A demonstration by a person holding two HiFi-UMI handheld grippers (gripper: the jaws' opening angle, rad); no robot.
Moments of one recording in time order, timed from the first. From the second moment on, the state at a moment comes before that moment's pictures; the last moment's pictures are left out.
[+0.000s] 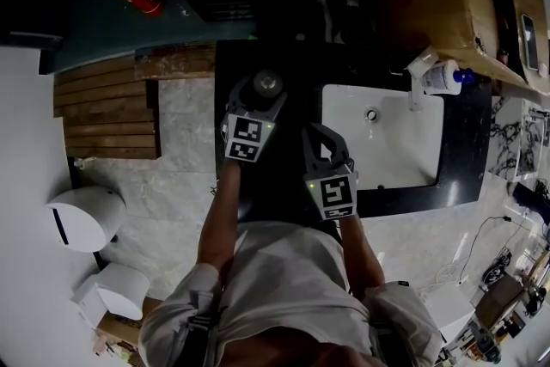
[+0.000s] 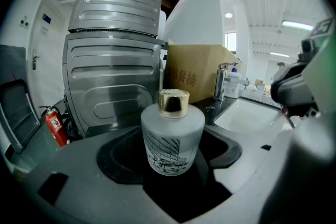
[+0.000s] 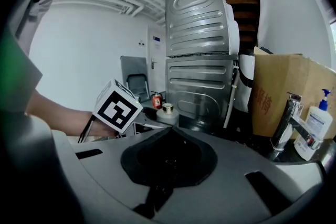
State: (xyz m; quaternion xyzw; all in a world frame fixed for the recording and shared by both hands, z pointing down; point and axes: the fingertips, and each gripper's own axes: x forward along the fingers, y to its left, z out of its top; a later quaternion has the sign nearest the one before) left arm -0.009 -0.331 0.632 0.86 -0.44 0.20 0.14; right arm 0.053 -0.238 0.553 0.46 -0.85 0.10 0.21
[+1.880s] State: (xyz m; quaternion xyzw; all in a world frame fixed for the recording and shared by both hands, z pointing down) left arm -0.025 -0.251 0.448 0.90 -0.42 0.10 0.07; right arm 0.058 -0.215 0.416 0.50 -0.85 -0.01 0.13
